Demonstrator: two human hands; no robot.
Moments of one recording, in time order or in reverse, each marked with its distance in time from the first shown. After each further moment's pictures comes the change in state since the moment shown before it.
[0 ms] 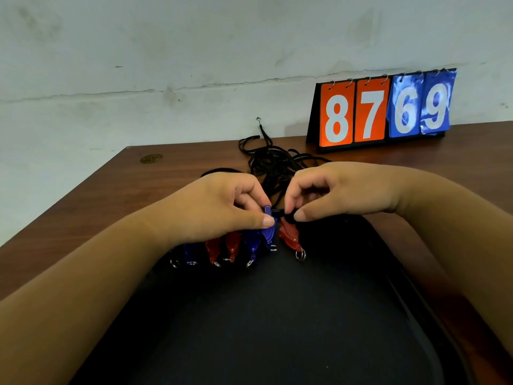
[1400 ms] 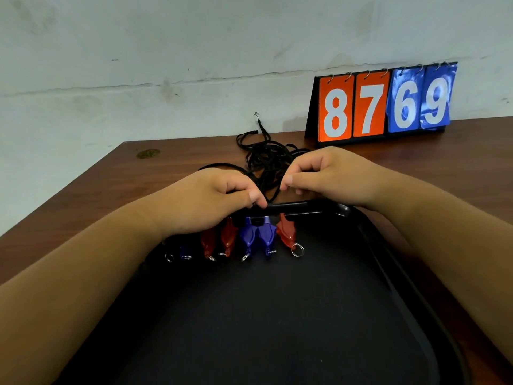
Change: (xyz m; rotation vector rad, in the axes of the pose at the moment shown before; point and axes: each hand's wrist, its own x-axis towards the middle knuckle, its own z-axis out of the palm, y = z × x) left_hand 0.012 -0.022 0.000 0.126 0.064 0.052; right_hand 0.016 0.016 0.013 0.068 0.363 0.076
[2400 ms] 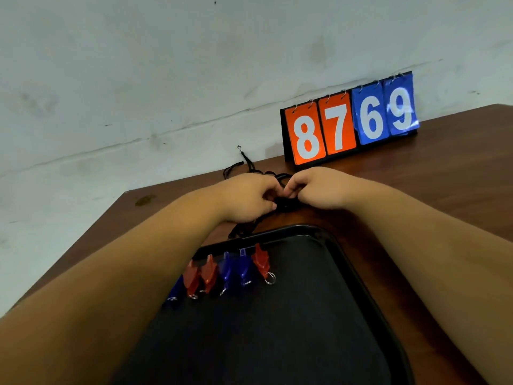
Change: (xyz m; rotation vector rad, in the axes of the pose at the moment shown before) left_hand 0.105 0.071 0.010 0.480 -0.169 0.018; right_hand 0.013 0.046 -0.032 -0.038 0.051 0.223
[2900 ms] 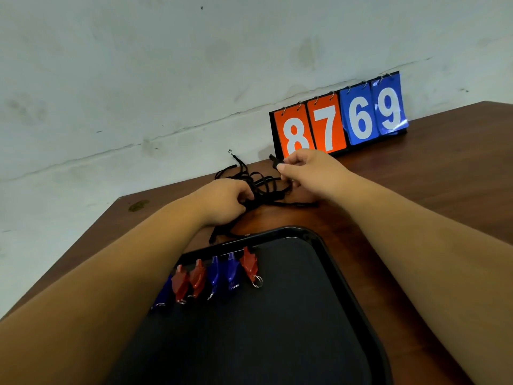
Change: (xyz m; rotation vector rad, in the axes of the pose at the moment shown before) left_hand 0.008 -0.031 0.009 -0.018 0.053 -0.190; right_hand 0.008 0.007 -0.005 0.349 0.312 -0.007
